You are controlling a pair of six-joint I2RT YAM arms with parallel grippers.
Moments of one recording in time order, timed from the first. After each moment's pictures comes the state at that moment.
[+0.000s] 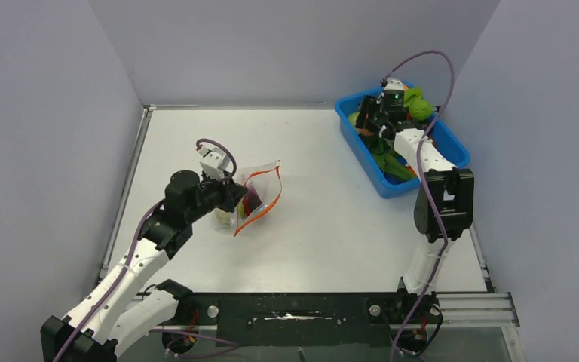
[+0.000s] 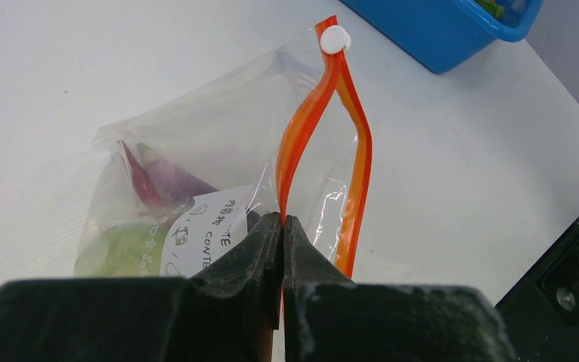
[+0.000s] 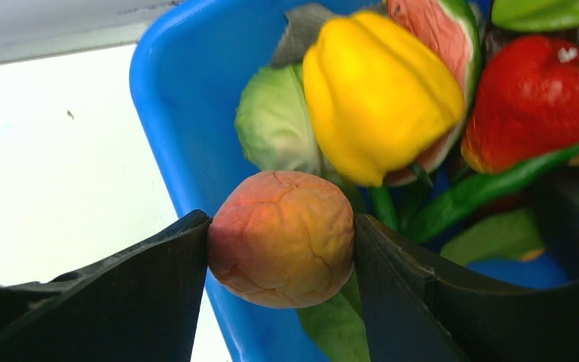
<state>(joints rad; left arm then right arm) -0.47 0.87 0.71 -0.17 0.21 -0.25 0.10 1.95 1.58 -0.19 0.04 0.23</state>
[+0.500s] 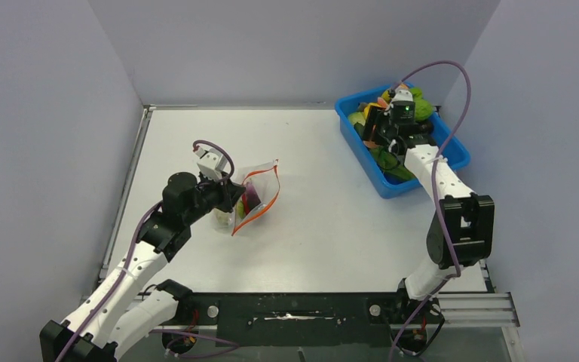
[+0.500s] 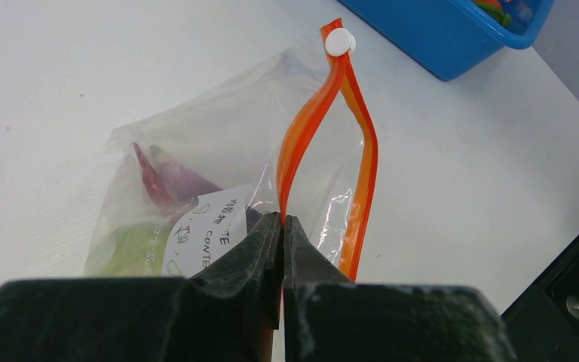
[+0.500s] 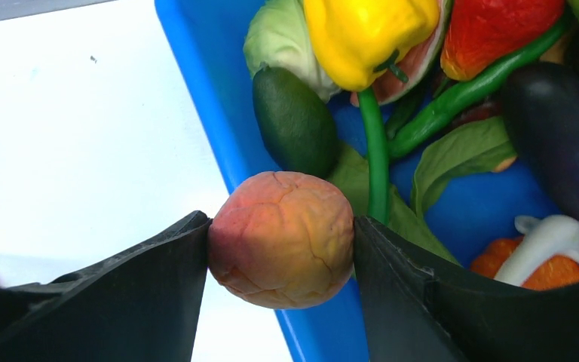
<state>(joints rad) -0.46 0.84 0.70 -0.16 0.19 -0.24 0.10 1.68 1.34 -0.24 0.02 0.23</state>
